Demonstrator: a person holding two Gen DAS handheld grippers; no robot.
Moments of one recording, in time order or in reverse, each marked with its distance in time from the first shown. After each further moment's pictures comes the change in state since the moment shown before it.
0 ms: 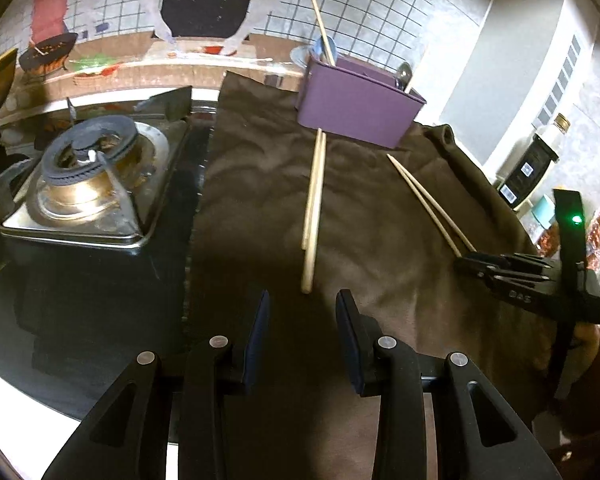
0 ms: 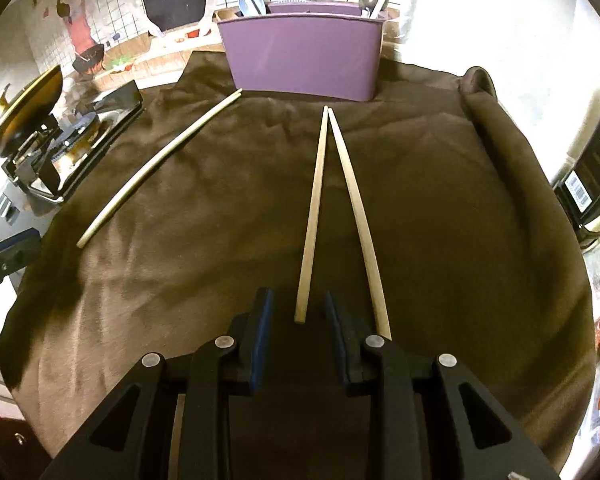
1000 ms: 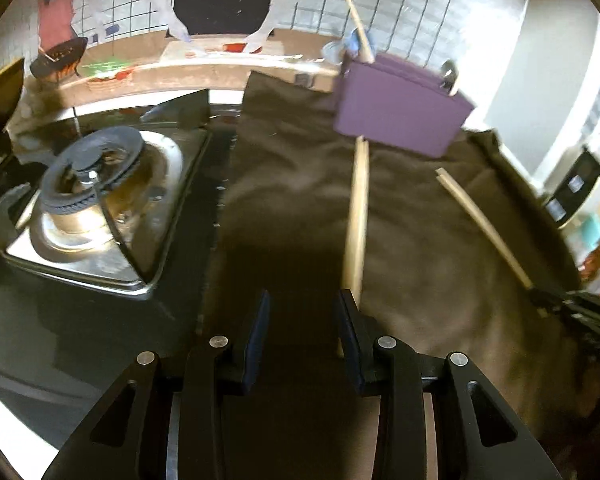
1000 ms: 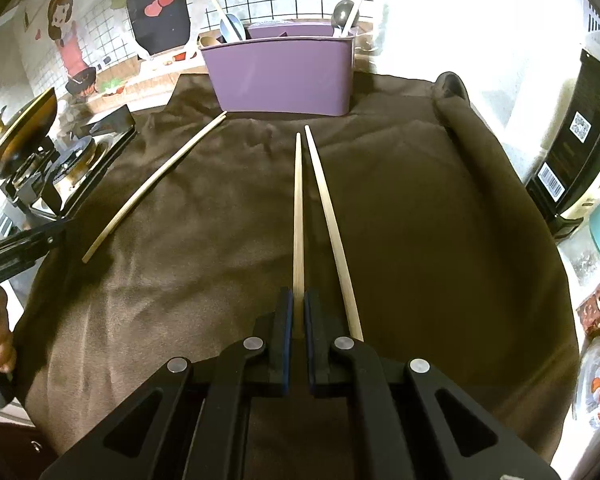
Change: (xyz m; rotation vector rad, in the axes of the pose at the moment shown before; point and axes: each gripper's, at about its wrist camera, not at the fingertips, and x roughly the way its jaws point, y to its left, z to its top) left arm 0.043 0.004 0.031 -0.004 0.018 0.169; right arm -0.023 -0.016 -0.006 0.062 -0.049 0.003
